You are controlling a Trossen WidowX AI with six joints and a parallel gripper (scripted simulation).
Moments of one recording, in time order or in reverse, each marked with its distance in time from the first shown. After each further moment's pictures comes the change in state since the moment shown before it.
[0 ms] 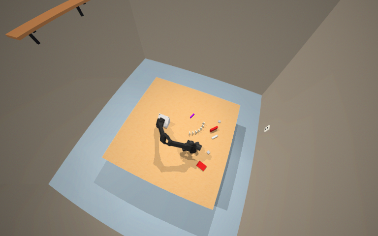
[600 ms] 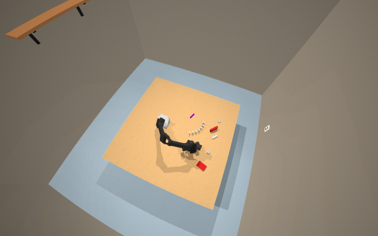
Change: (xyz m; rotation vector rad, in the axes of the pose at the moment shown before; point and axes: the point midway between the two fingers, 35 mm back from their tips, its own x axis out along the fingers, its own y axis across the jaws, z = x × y) arm 0.000 0.001 -0.001 -0.004 0.000 0.001
